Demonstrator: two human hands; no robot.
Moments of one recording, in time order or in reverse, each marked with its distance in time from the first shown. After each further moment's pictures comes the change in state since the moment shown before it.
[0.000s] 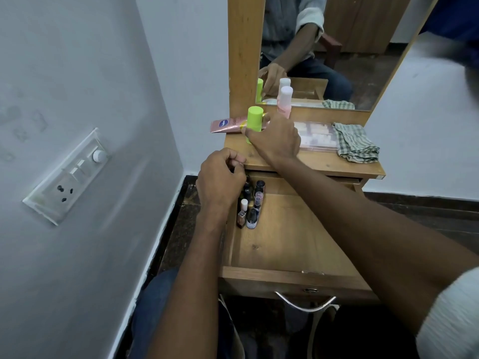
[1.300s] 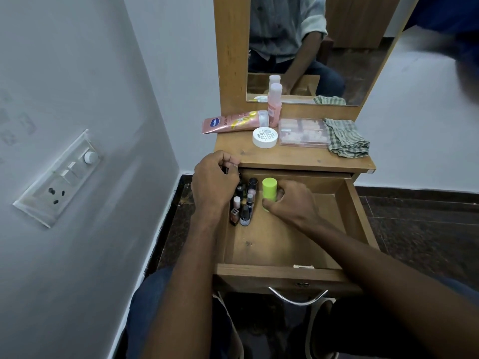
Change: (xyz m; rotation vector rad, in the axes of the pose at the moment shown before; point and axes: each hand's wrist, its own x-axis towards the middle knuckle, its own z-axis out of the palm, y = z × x) left_hand -0.007 -0.002 0.006 -0.036 -0.021 -0.010; right_hand -0.090 0.118 -0.010 -0.068 -0.342 -0.105
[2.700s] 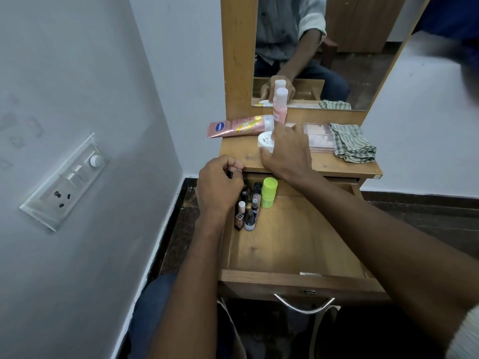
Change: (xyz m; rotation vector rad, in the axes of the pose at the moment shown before) left_hand 0.002 -0.003 -0.001 -0.016 0.001 0.000; right_hand 0.095 -0.052 -0.026 -0.314 0.322 -0.154
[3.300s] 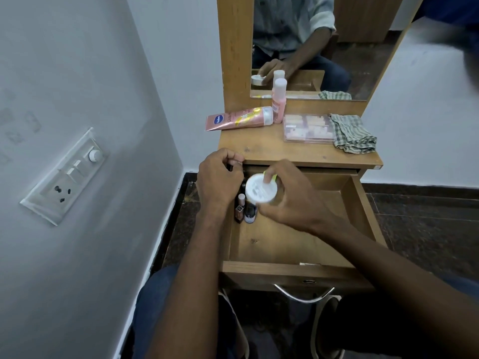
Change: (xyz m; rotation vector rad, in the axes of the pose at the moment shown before) left_hand -0.002 0.003 0.002 0.014 -0.004 -0.012; right_hand -0.113 0.013 -0.029 0.560 -0.178 -0.244
